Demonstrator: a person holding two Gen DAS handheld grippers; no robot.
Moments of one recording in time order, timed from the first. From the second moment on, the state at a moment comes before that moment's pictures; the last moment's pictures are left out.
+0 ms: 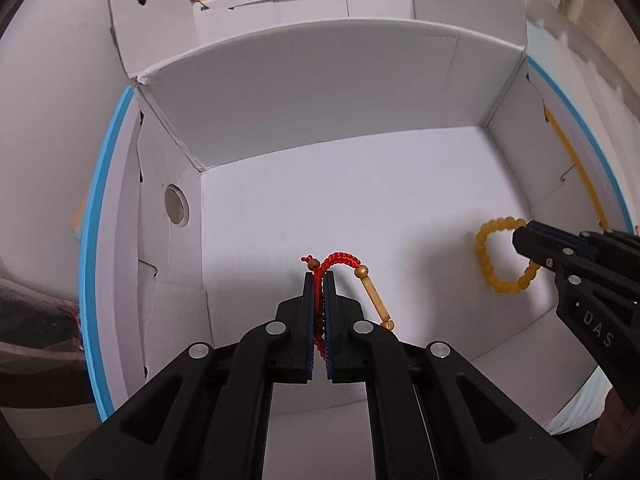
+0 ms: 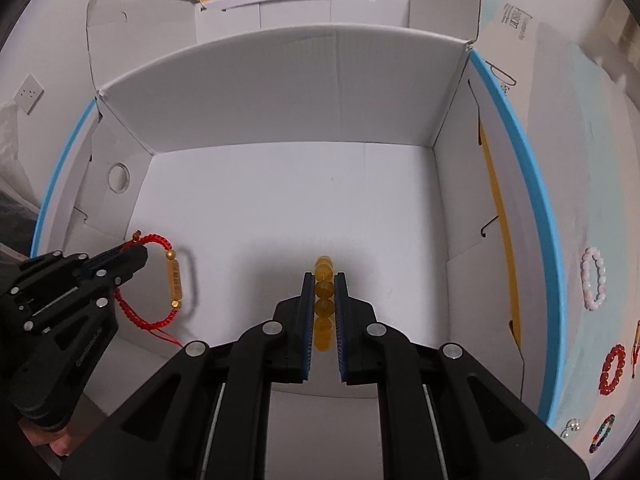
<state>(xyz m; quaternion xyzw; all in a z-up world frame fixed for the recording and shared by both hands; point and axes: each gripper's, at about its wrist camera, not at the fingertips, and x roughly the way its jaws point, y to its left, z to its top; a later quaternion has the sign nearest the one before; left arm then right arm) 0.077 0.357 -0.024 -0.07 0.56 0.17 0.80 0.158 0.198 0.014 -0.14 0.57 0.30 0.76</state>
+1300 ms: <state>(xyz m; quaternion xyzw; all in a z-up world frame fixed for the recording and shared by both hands) 0.054 0.246 0.063 -0.05 0.44 0.14 0.88 0.118 0.030 0.136 -0.04 0.43 0.25 0.86</state>
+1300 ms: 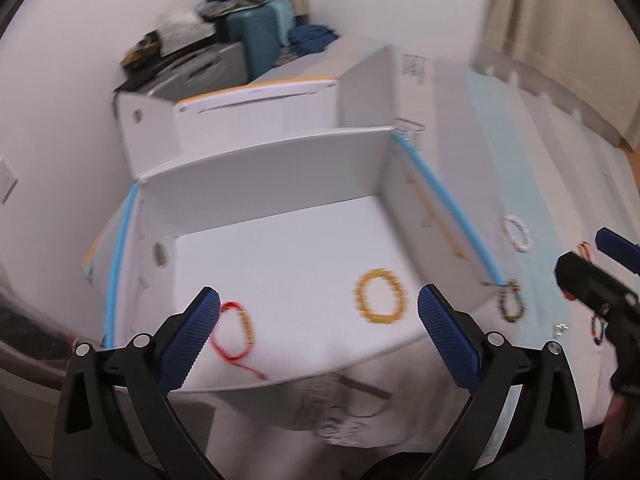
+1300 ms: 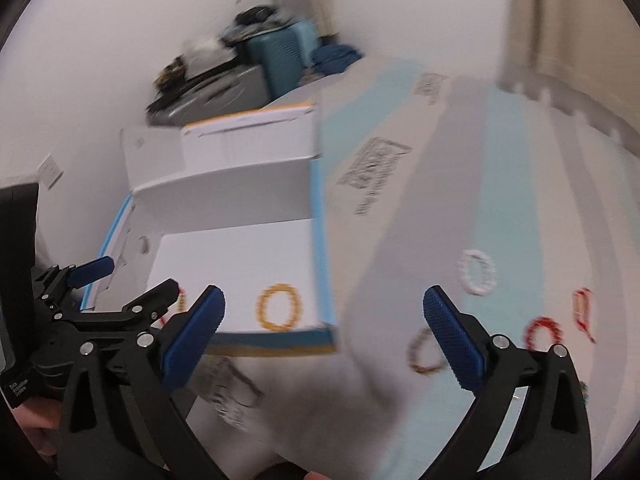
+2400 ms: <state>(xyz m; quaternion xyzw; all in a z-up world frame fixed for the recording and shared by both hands) 0.108 -0.035 0.013 0.03 0.44 -0.06 0.90 0.118 -0.267 0.086 0.03 0.46 0.04 0.89</state>
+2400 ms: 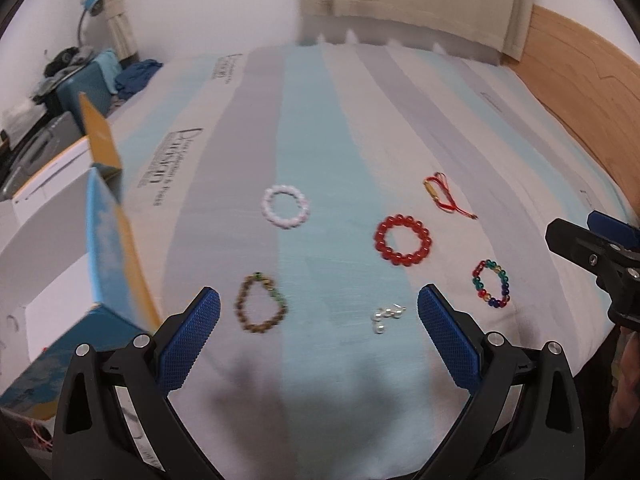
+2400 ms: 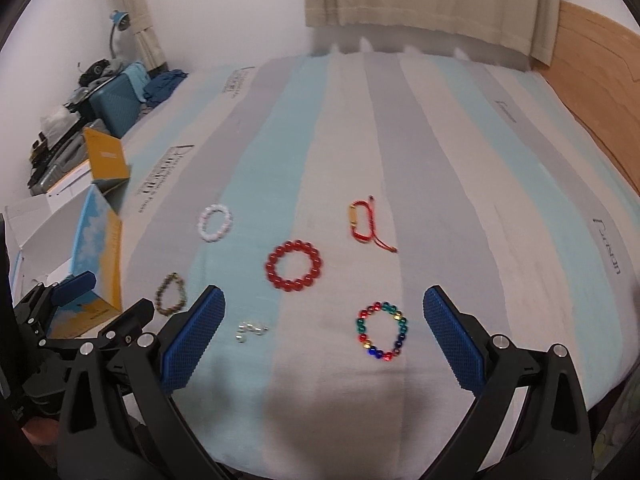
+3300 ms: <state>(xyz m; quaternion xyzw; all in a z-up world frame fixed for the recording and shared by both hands) 0.145 -0.102 -0.098 0.07 0.48 -0.11 0.87 0.150 -0.322 -0.030 0.03 0.54 0.00 0.84</state>
